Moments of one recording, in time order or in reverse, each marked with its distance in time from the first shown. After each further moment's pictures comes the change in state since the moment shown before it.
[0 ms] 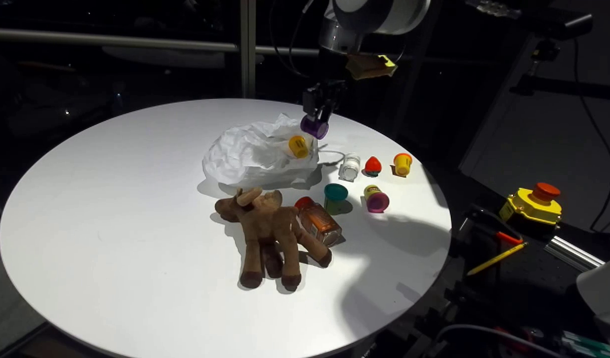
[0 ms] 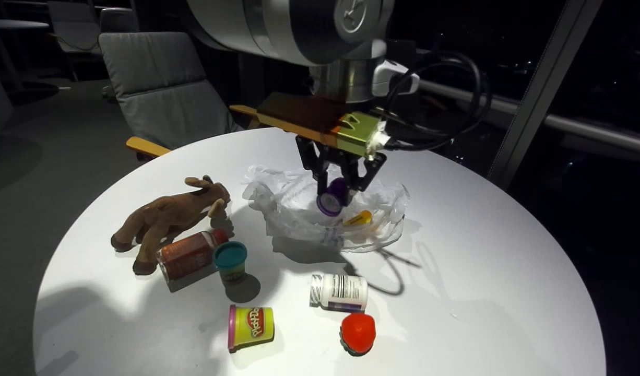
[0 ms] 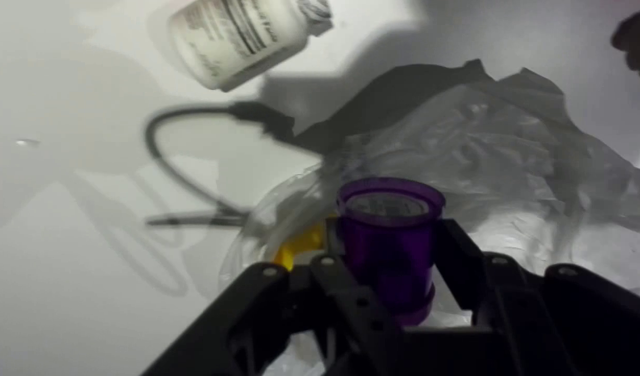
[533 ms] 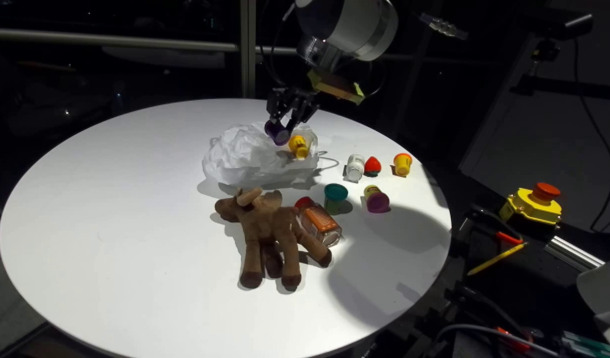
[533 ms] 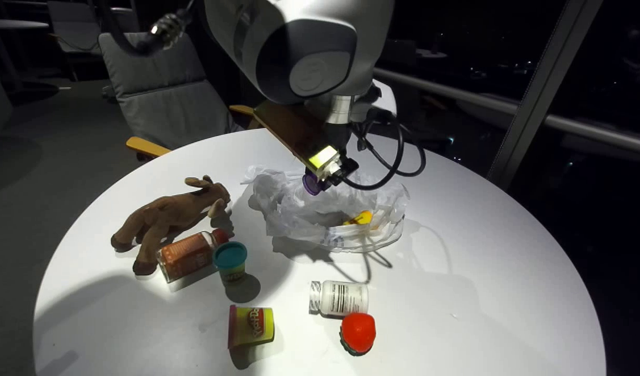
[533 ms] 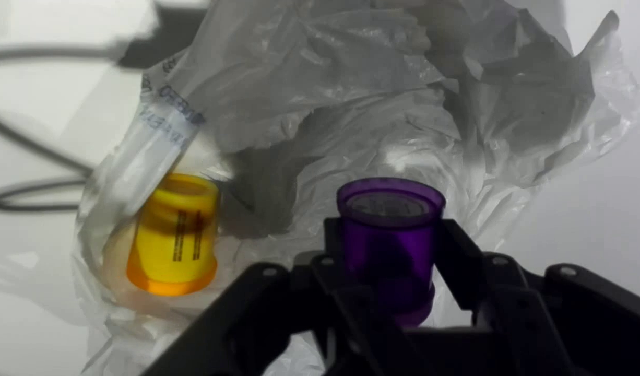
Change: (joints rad) arm -0.105 0.157 0.191 0.115 0.368 0.172 -0.059
